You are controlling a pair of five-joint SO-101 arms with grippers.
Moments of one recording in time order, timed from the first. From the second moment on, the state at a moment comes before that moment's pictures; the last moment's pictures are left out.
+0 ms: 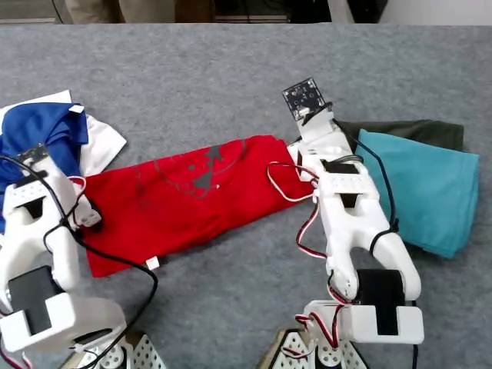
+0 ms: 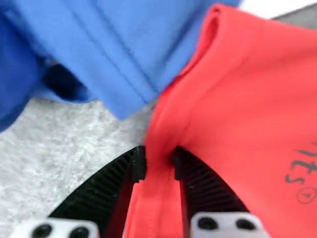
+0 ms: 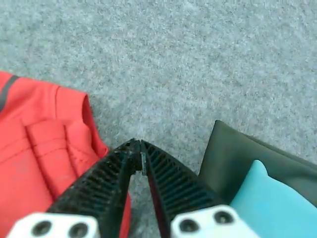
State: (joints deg) left arm -27.4 -3.2 41.2 56.4 0.0; right arm -2.6 -5.0 45.4 13.8 19.2
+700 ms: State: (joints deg) left arm -22.9 -2.6 10.3 85.6 0.0; right arm 6.0 -17.6 38.8 17.3 19.2
